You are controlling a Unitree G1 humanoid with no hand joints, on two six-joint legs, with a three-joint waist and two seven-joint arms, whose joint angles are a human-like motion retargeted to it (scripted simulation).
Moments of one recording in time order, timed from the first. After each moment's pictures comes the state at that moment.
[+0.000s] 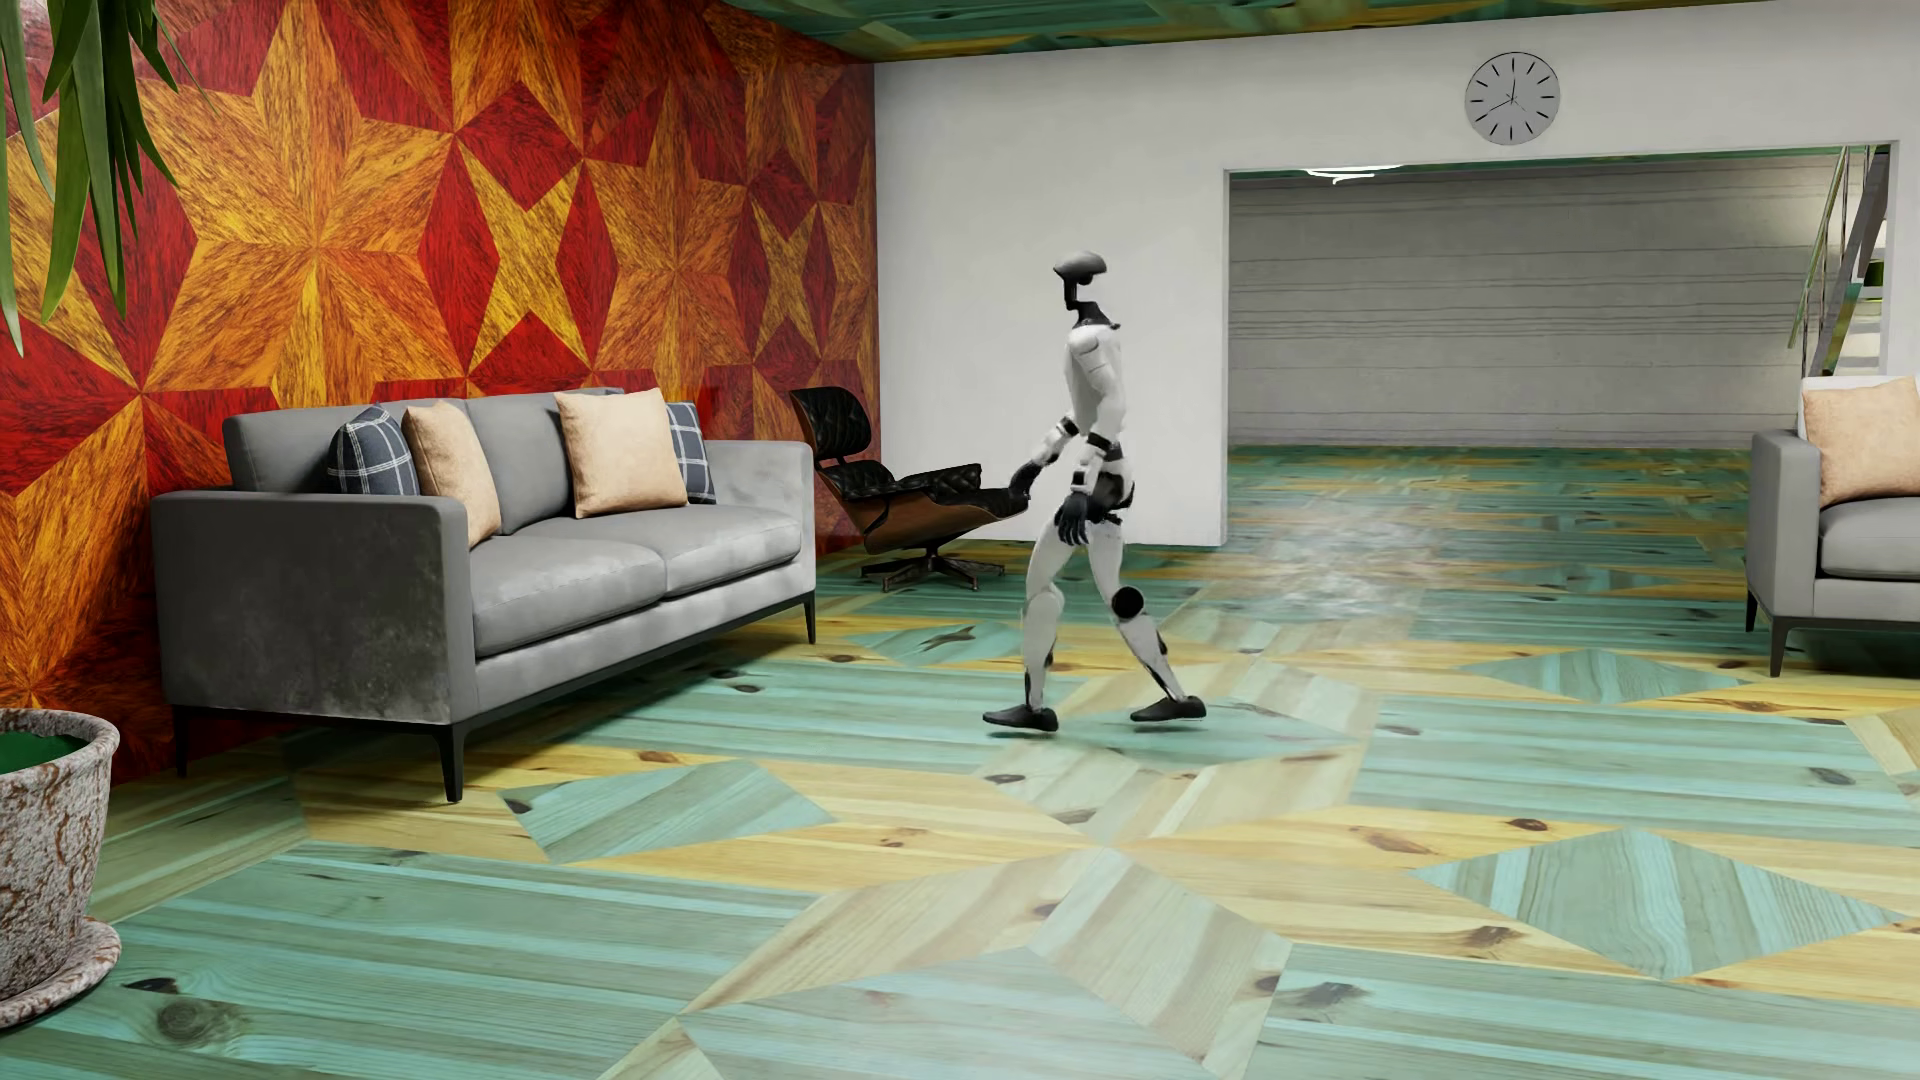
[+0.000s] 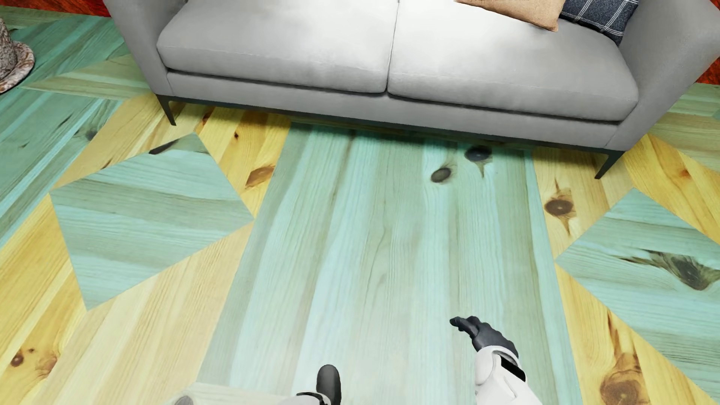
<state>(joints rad) -0.60 -0.01 0.08 0.04 0.22 0.01 0.16 0.19 0.00 0.38 0.45 0.32 -0.17 -0.05 -0.45 0.10 -0.28 0.10 -0.13 0.16 0.36 0.67 0.75 0.69 -0.53 0.23 0.34 0.00 -0.16</state>
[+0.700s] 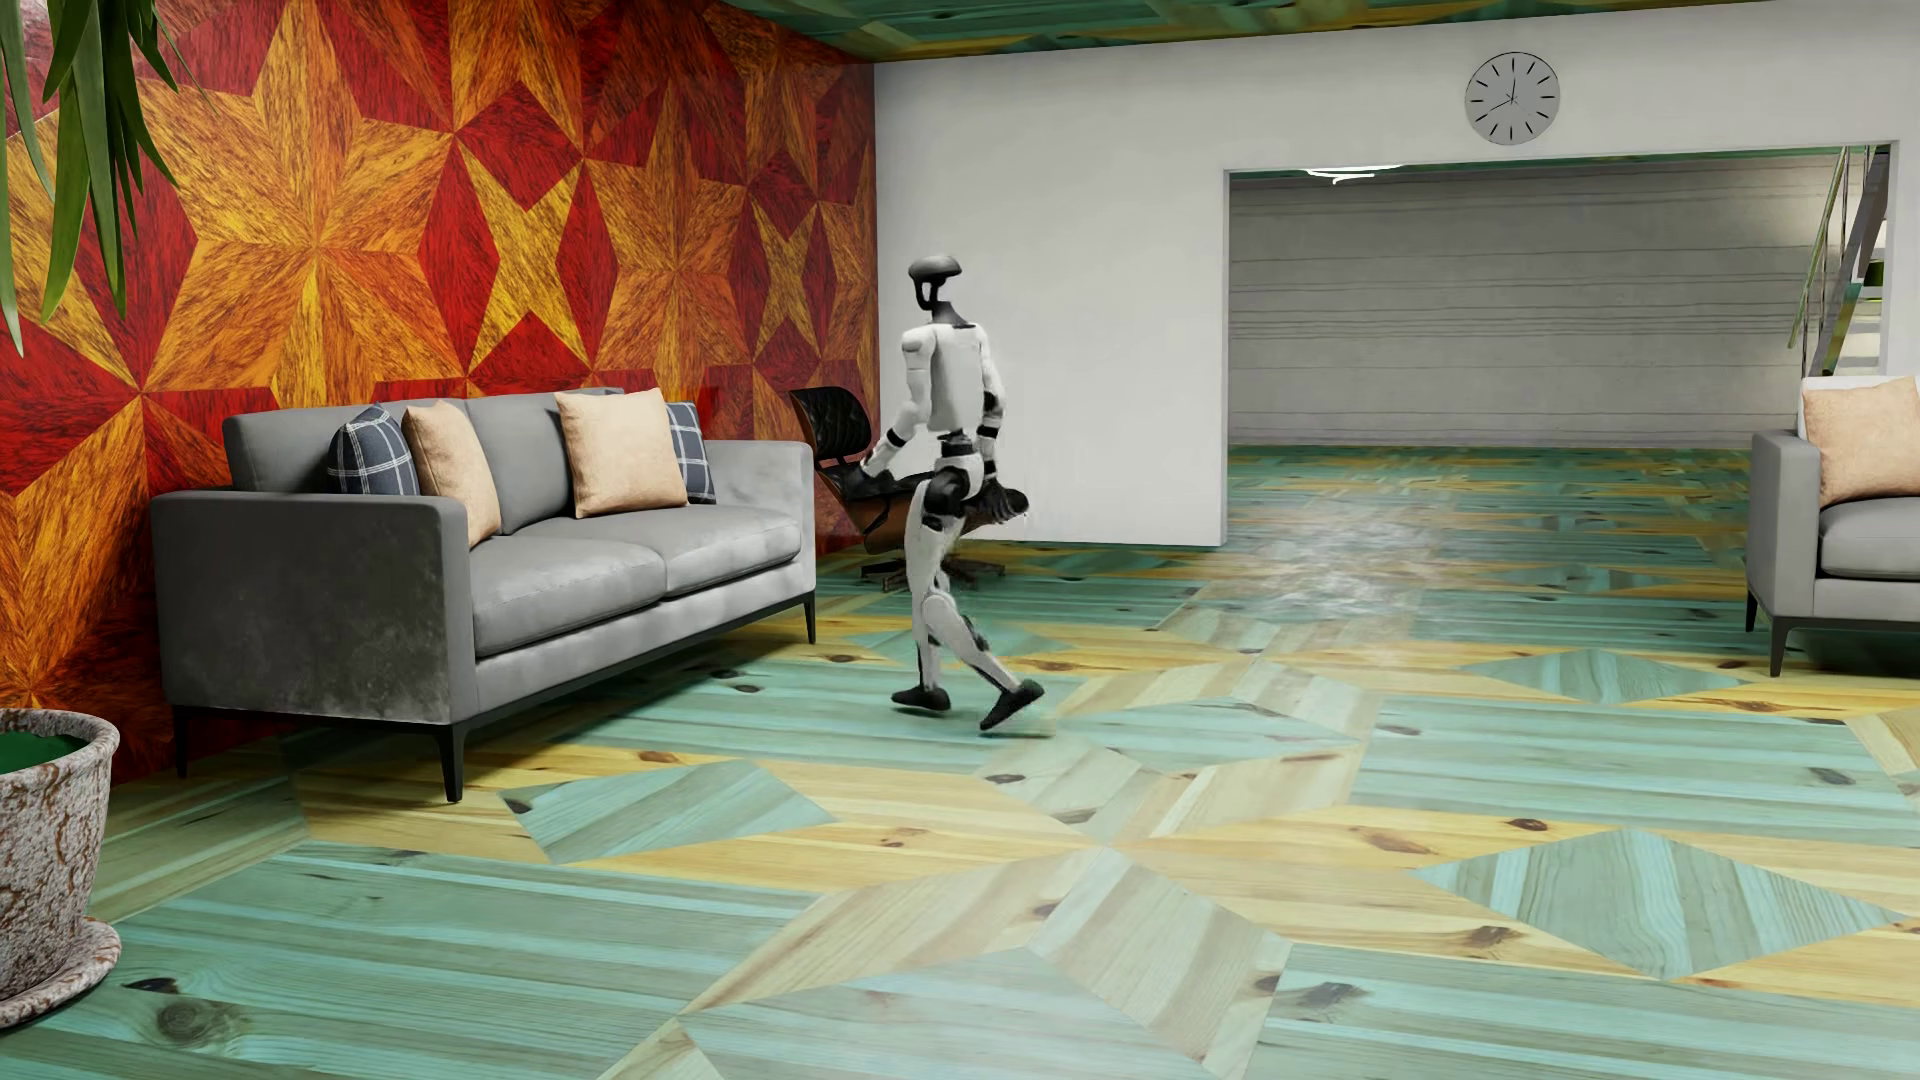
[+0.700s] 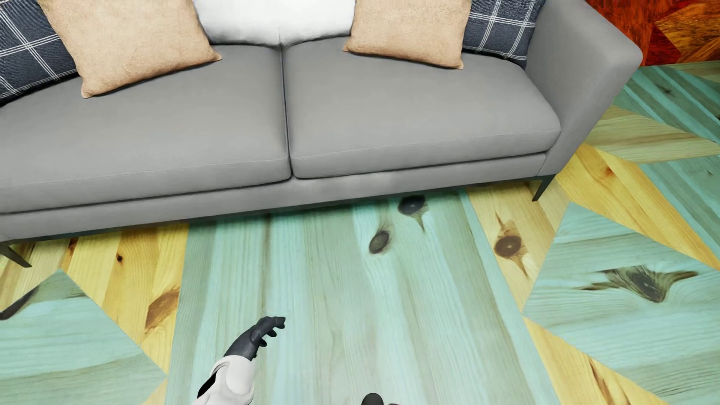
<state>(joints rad) -0.15 -0.52 -0.08 0.09 -0.05 -0.02 0.21 -0.30 0.00 0.85 0.47 -0.07 0.30 -0.22 -0.10 0.05 -0.04 -0.14 -0.15 -0.09 0.35 0.69 0.94 0.65 -0.62 0.12 0.44 0.09 0.16</state>
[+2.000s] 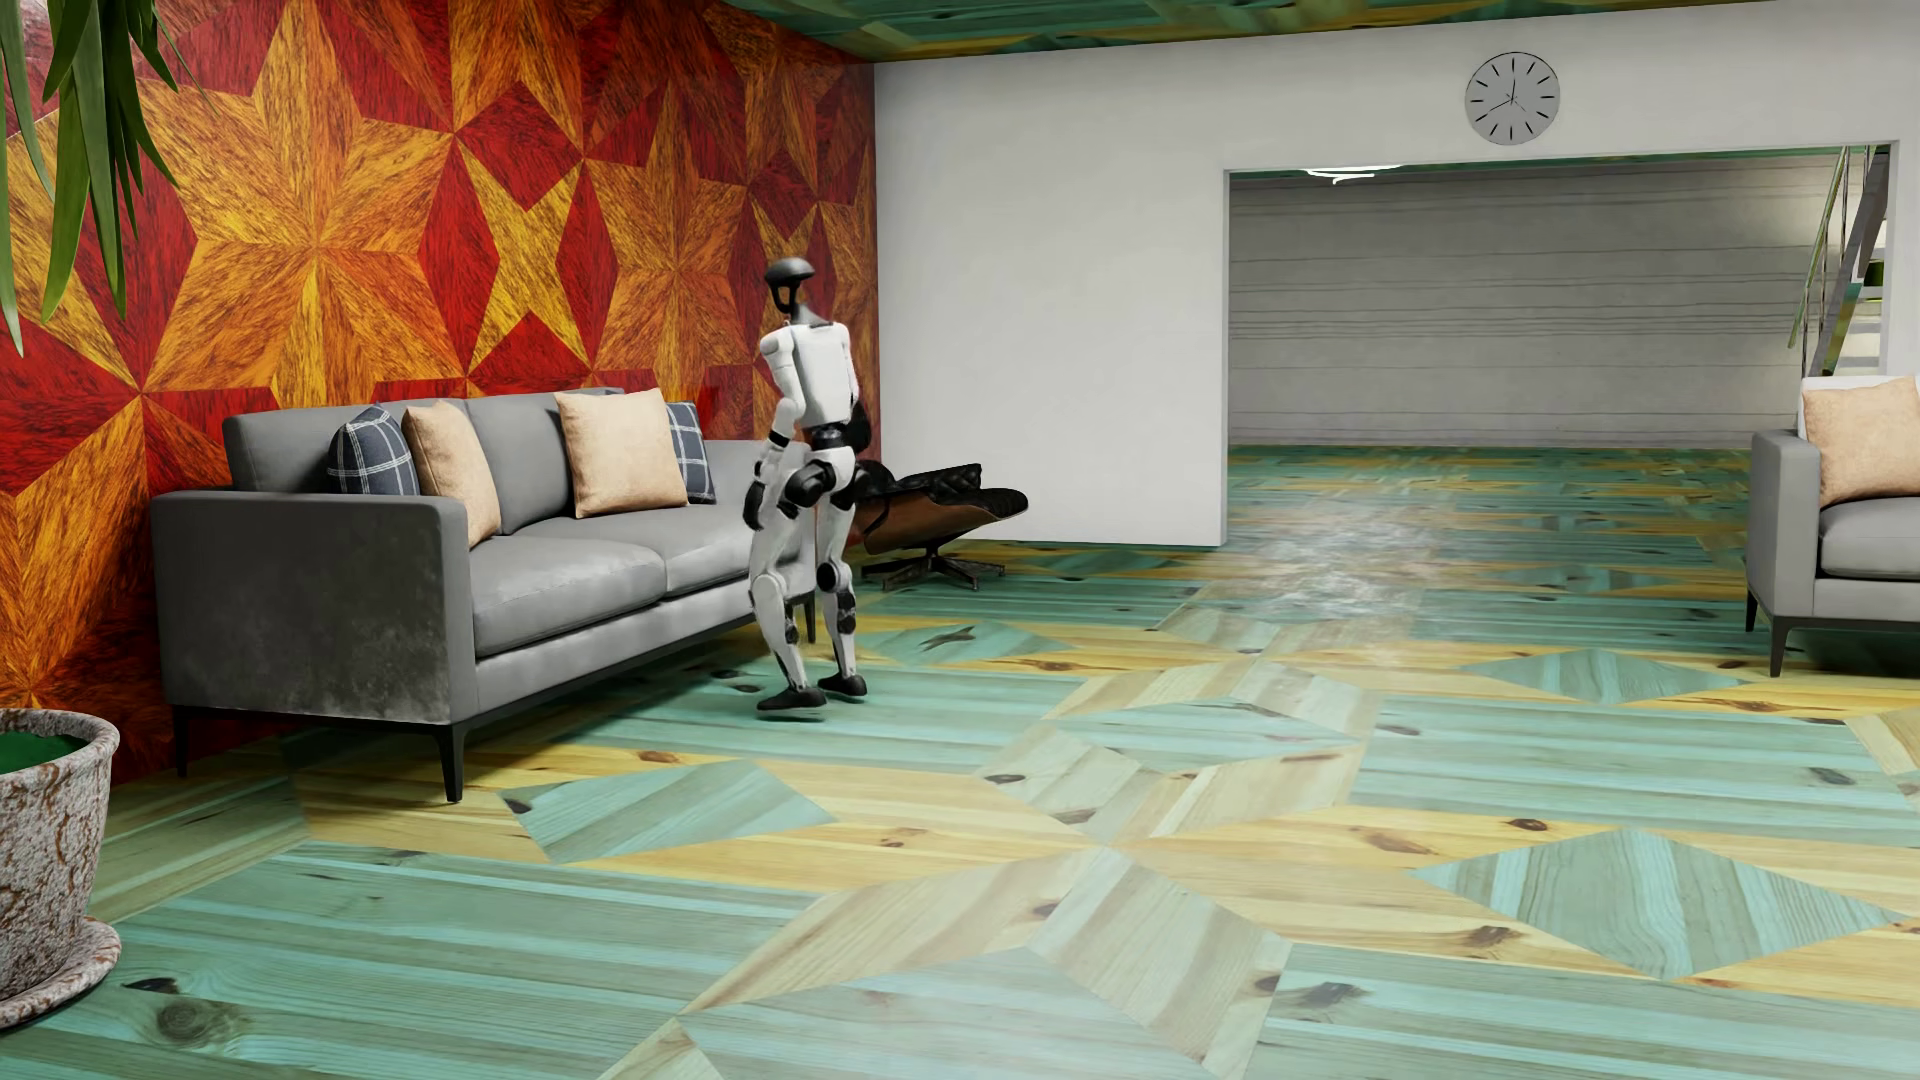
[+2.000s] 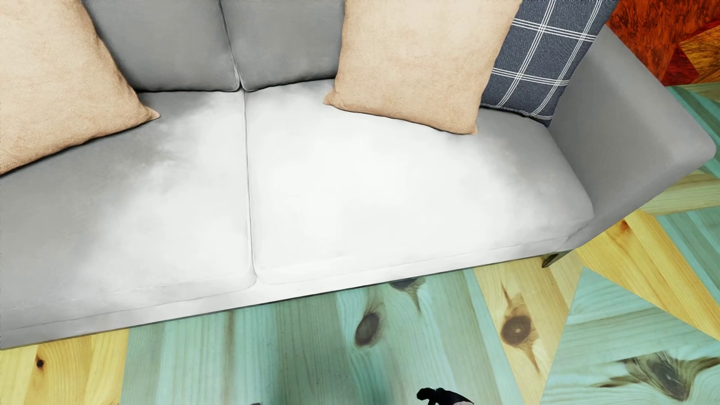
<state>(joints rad) -0.45 -0.39 0.02 0.24 -0.10 -0.06 0.20 -0.28 0.06 0.72 0.49 0.15 -0.07 -0.26 -0.23 0.06 -0.16 -0.11 -0.03 0.19 0.50 0.74 0.87 0.70 -0.59 0.25 0.39 0.03 -0.02</state>
